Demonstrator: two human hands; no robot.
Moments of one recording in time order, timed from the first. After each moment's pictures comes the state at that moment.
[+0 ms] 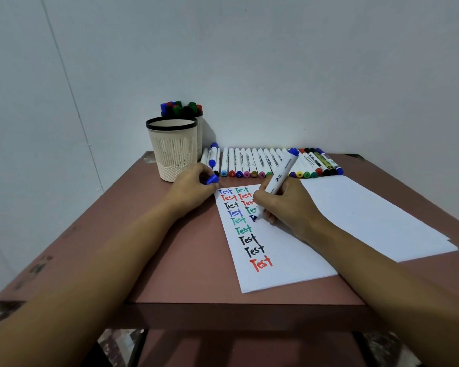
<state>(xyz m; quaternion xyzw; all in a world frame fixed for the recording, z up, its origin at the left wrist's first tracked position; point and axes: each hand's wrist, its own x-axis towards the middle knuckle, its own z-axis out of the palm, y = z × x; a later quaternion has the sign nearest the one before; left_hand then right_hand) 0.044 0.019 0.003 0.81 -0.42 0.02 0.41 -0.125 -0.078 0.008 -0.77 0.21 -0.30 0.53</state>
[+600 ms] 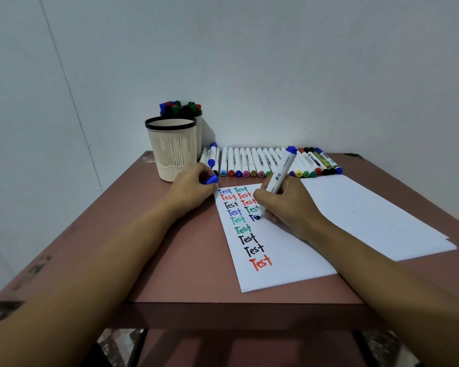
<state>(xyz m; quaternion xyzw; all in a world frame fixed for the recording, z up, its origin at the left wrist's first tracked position) 0.043 0.019 0.003 0.81 -0.42 0.02 0.40 -0.122 -0.082 0.003 -0.78 0.22 -0.31 0.50</state>
